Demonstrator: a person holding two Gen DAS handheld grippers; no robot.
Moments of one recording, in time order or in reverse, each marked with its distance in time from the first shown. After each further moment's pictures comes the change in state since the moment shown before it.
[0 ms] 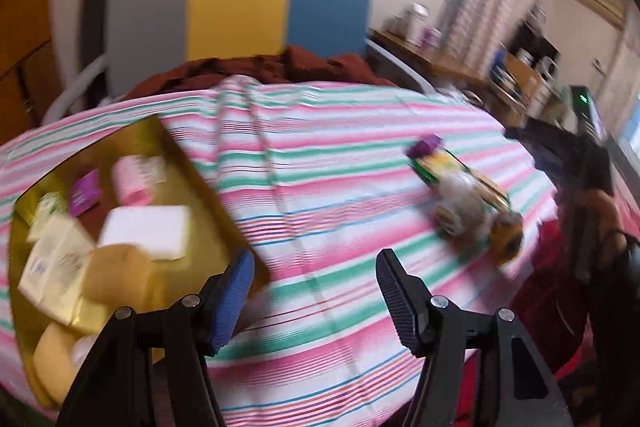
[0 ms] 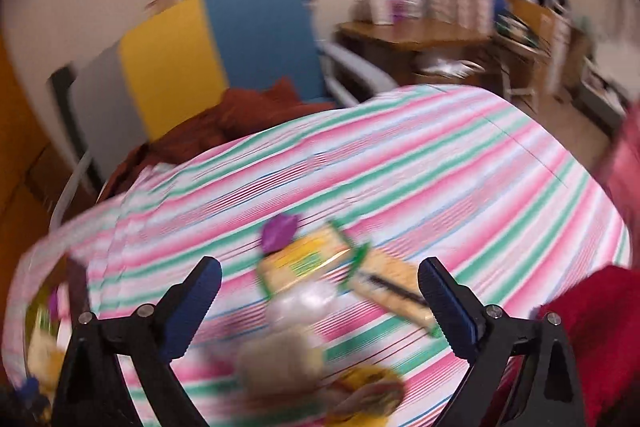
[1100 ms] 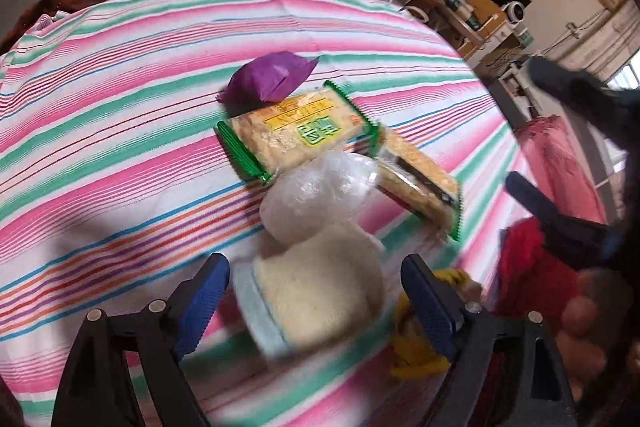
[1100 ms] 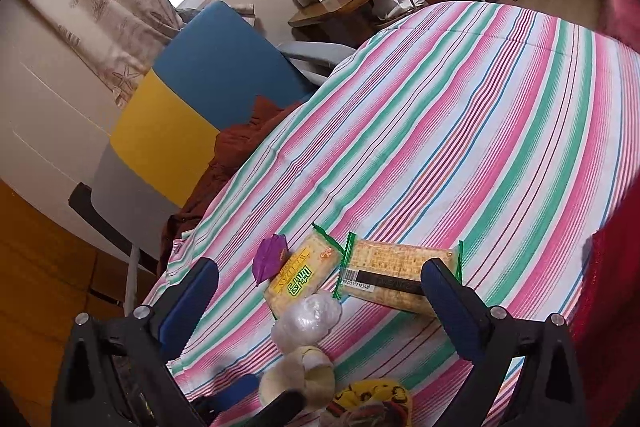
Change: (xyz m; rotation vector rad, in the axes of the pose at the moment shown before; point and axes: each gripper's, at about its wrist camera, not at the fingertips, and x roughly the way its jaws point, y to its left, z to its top) left arm 0.205 -0.164 0.060 -0.006 0.346 -0.229; right arm 0.027 -0.073 -0.008 0.391 0.035 0.246
